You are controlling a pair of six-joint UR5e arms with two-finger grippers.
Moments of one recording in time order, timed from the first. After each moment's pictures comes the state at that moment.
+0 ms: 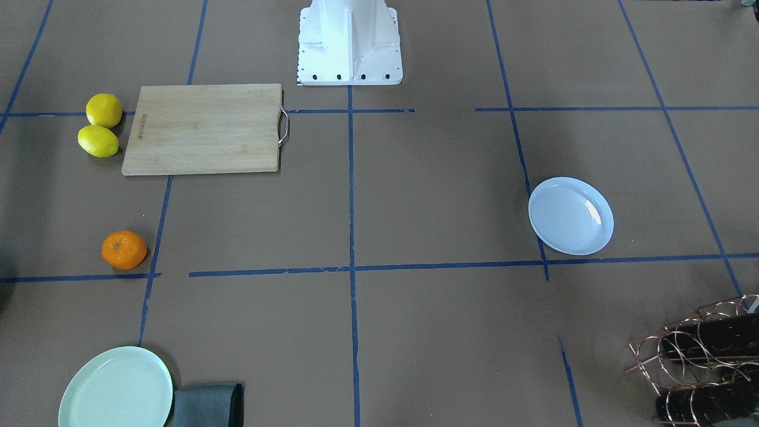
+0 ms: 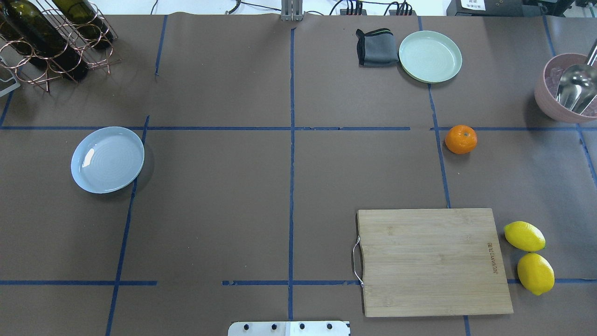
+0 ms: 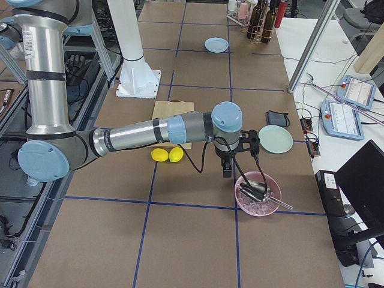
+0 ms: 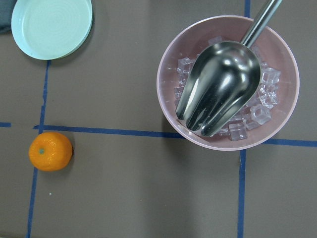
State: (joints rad) left arm -1.48 -1.68 -1.68 -1.78 -2.39 0.15; right arm 1.59 -1.55 1.80 -1.63 2.50 0.09
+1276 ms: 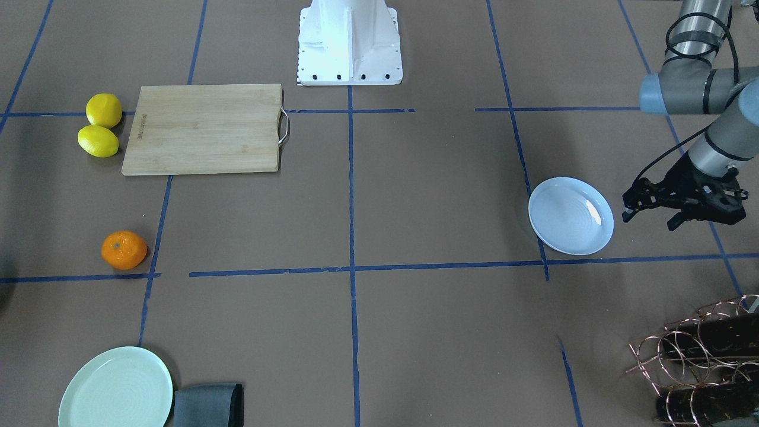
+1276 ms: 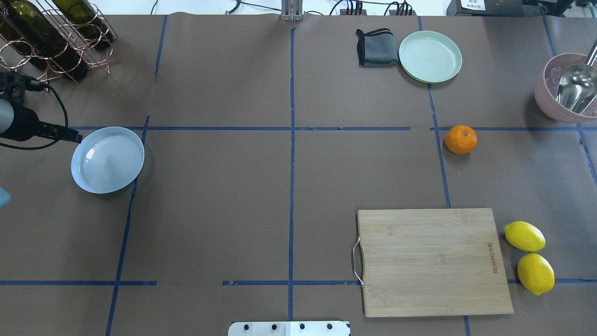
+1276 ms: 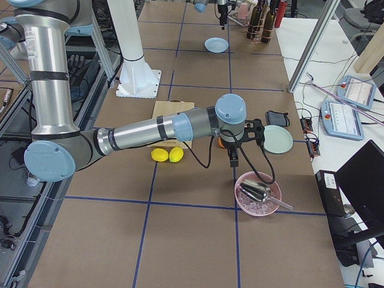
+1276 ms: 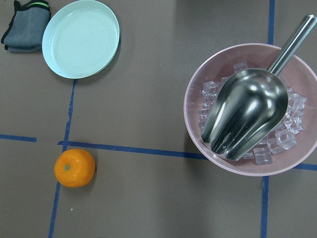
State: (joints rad) left arm -0.99 -1.66 -1.49 -2.34 -2.08 -0.73; right arm 1.57 -1.52 1.80 -1.56 2.52 0.16
